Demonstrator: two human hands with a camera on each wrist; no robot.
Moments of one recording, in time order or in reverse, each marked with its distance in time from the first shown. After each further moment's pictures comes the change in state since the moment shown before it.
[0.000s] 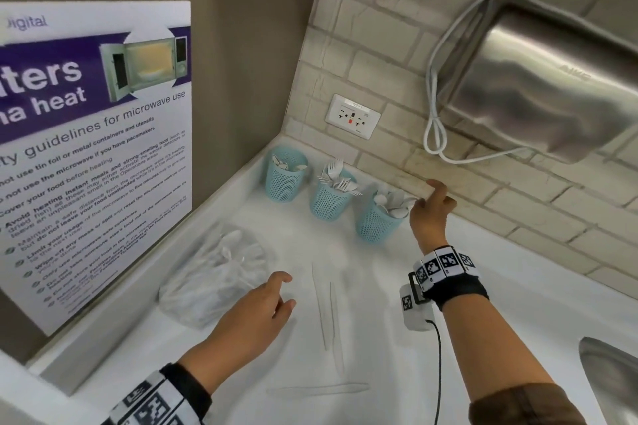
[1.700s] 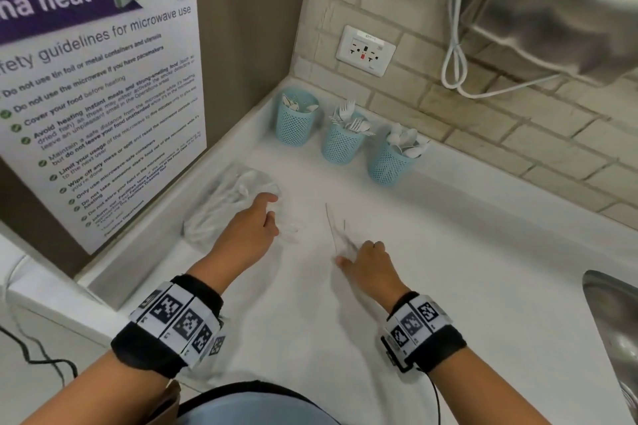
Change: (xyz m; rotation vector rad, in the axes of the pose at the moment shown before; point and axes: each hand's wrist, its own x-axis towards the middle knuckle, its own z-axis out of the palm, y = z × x) left_hand 0.004 -0.026 -0.023 -0.176 0.106 -0.150; right_hand -0.198 0.054 0.025 -0.736 -0.731 0.066
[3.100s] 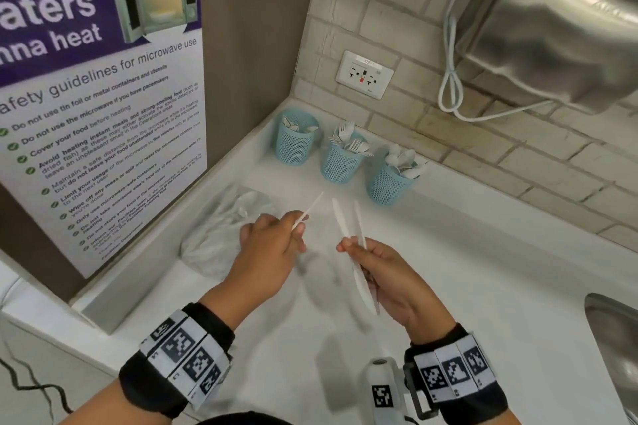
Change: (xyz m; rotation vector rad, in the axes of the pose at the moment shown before) left_hand -0.010 0.030 0.012 0.210 0.179 0.317; right_hand -0.046 -0.026 -0.067 1.091 -0.211 -0.132
